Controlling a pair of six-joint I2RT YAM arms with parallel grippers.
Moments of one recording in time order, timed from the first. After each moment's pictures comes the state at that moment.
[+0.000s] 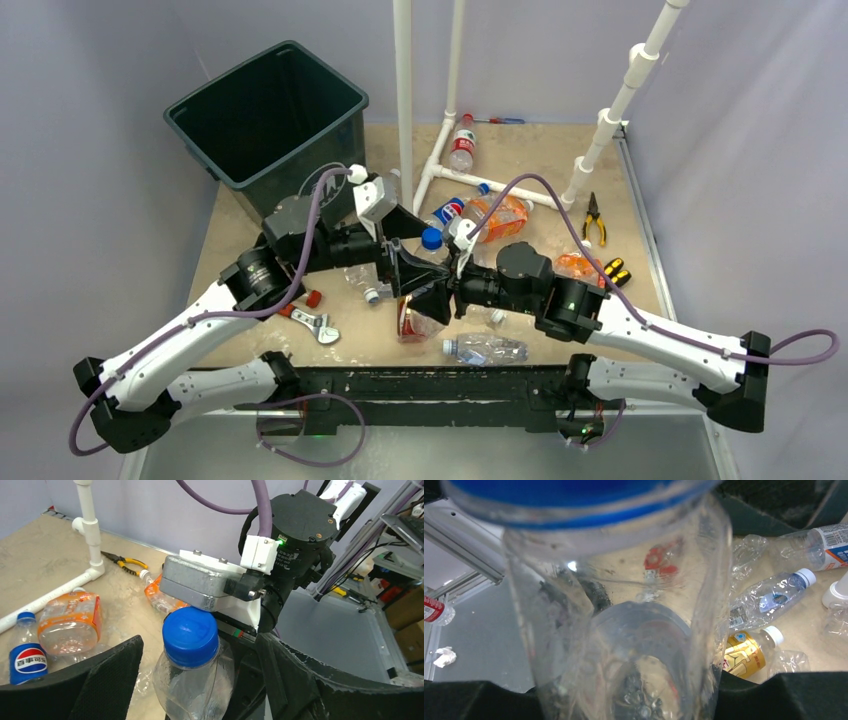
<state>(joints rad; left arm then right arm) -0.88 0.97 1.13 -0.16 0.48 -0.24 1.12 0.96 0.88 -0.14 -0.12 0.25</state>
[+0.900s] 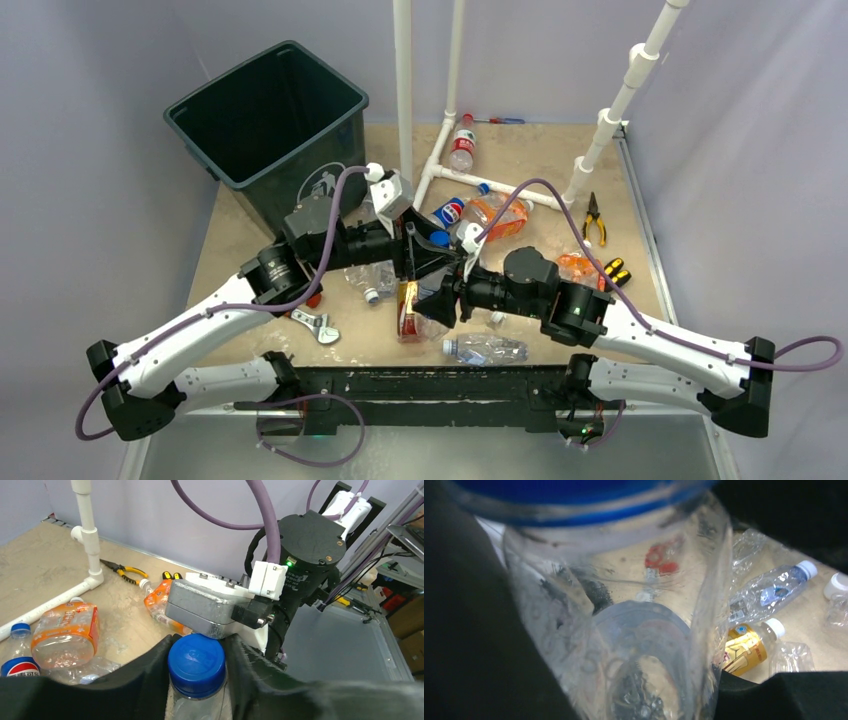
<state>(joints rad) -0.94 1.04 1.13 -0.07 0.39 -0.26 1.12 0.91 0.83 -0.12 -0.13 0.27</state>
